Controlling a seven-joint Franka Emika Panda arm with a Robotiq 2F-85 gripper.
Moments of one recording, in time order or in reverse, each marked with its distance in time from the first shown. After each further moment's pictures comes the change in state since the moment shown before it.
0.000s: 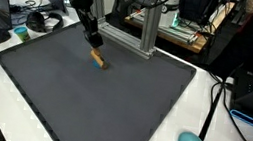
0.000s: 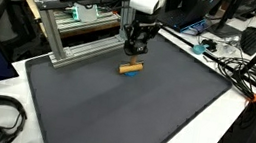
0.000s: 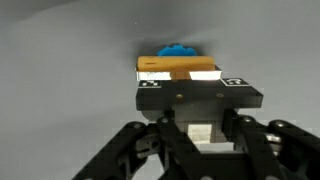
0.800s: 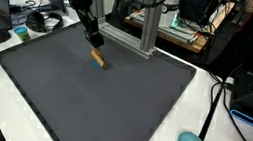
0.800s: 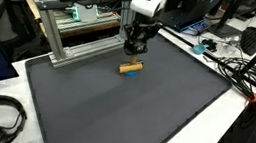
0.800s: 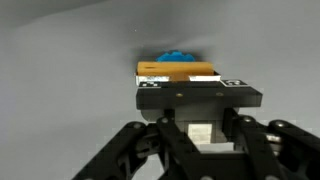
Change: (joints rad) arm -0.005 0.021 0.001 0.039 0.015 -0.063 -0.026
